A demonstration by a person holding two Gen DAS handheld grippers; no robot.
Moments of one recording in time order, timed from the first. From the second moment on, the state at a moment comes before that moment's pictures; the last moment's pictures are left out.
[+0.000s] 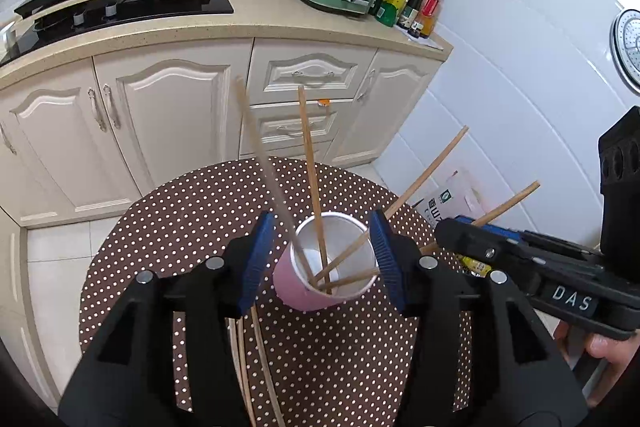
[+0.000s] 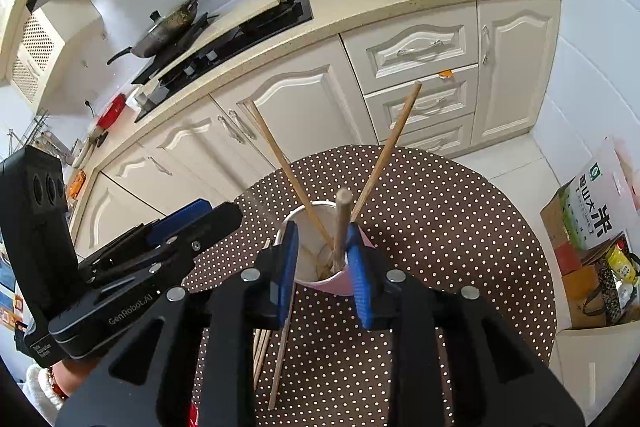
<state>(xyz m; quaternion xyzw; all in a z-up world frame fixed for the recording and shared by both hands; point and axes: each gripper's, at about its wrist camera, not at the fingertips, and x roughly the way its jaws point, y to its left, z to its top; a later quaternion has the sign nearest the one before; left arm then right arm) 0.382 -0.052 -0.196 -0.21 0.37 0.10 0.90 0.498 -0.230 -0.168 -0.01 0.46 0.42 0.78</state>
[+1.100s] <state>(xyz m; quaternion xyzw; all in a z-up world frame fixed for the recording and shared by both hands) 0.331 0.026 -0.323 -0.23 0.55 0.13 0.79 0.425 -0.195 -0.267 -0.02 0.55 0.38 0.75</state>
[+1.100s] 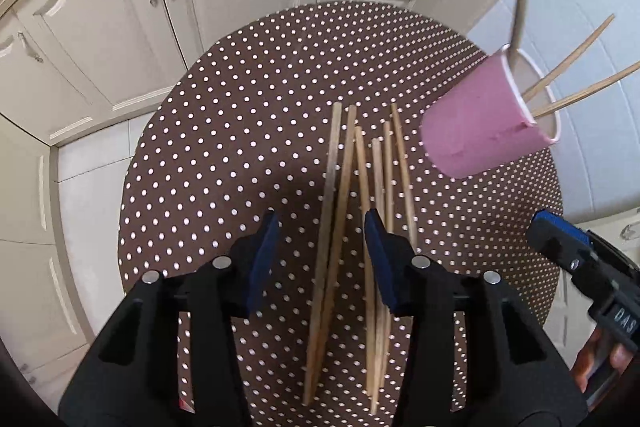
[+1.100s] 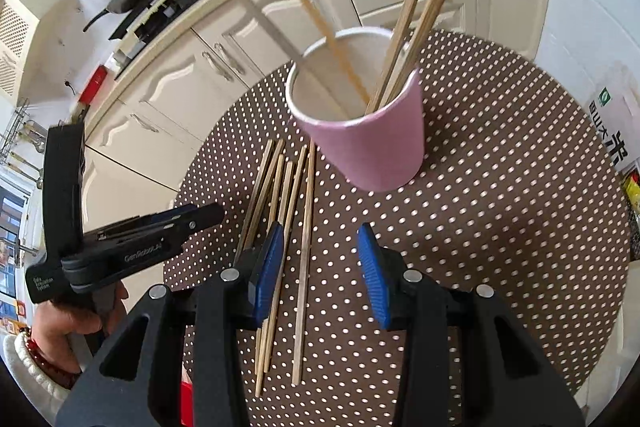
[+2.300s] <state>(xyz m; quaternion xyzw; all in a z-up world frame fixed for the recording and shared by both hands) 0.375 0.063 -0.370 -0.21 0.59 0.08 0.78 0.431 -0.100 -0.330 -0.13 0.57 0.31 0.75</state>
